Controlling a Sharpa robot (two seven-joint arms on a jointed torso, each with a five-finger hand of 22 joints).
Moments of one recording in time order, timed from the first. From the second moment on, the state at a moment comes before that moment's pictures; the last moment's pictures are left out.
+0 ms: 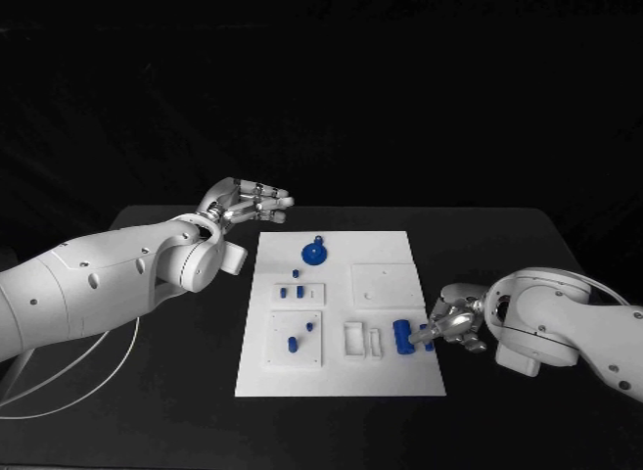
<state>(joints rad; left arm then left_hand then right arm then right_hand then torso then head) 1.29 -0.74 -0.13 1.24 -0.23 -0.33 0.37 1.36 0.00 -0.12 -0.03 0.14 1.08 0.12 0.06 0.06 1.24 0.08 0.06 0.06 1.28 0.07 0.07 0.10 0.05 1.09 0.06 0.07 0.32 0.95 -0.93 0.23 1.67 -1.14 0.18 -0.69 1.05 -0.20 0.34 0.11 0.05 1.13 0.07 0.07 0.10 1.37 -0.02 0.90 1.18 1.45 -0.08 1.08 1.14 0.07 1.46 -0.11 0.85 1.31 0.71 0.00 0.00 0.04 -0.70</state>
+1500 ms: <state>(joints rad) 1.29 -0.73 -0.14 1.25 -0.23 -0.27 0.34 1.33 -0.02 -0.12 0.00 0.14 1.06 0.13 0.06 0.06 1.23 0.10 0.06 0.06 1.28 0.08 0.07 0.10 0.05 1.10 0.07 0.07 0.22 0.97 -0.75 0.13 1.56 -1.31 0.07 -0.69 1.04 -0.19 0.37 0.12 0.05 1.11 0.07 0.07 0.51 1.39 -0.02 0.88 1.24 1.46 -0.08 1.06 1.18 0.07 1.46 -0.11 0.88 1.31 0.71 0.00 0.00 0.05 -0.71</state>
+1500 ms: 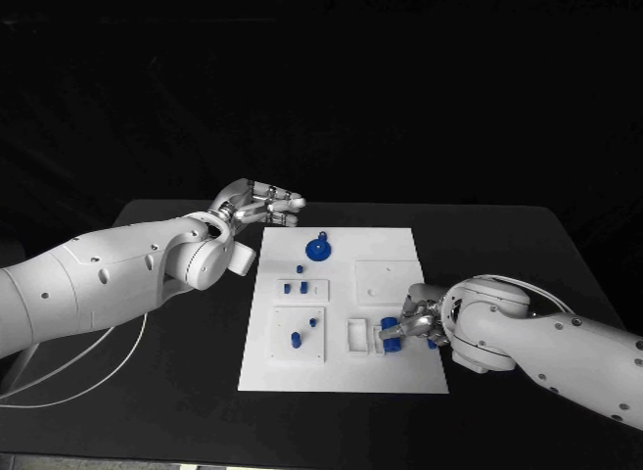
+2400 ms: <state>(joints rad) 1.29 -0.73 -0.14 1.25 -0.24 -0.26 0.32 1.33 -0.02 -0.12 0.00 0.14 1.05 0.13 0.06 0.06 1.23 0.10 0.06 0.06 1.27 0.08 0.07 0.10 0.05 1.10 0.07 0.07 0.21 0.97 -0.75 0.11 1.54 -1.27 -0.01 -0.68 1.07 -0.14 0.25 -0.07 0.45 1.14 0.08 0.07 0.74 1.39 -0.03 0.87 1.24 1.46 -0.08 1.05 1.17 0.05 1.47 -0.11 0.87 1.31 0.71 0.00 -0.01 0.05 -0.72</state>
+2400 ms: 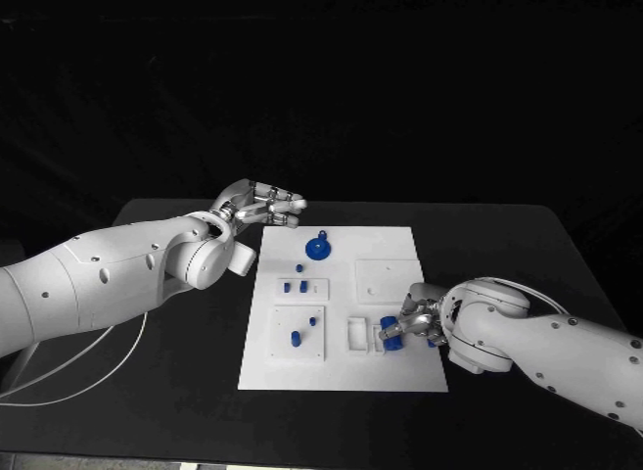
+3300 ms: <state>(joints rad) 1.29 -0.74 -0.14 1.25 -0.25 -0.25 0.32 1.33 -0.02 -0.12 -0.01 0.14 1.05 0.13 0.06 0.06 1.23 0.10 0.06 0.06 1.27 0.08 0.07 0.10 0.05 1.10 0.07 0.08 0.20 0.98 -0.82 0.12 1.61 -1.07 -0.13 -0.68 1.09 -0.10 0.30 -0.16 0.47 1.20 0.06 0.06 0.07 1.39 -0.04 0.87 1.24 1.46 -0.08 1.05 1.18 0.05 1.47 -0.11 0.89 1.31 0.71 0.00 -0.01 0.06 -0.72</state>
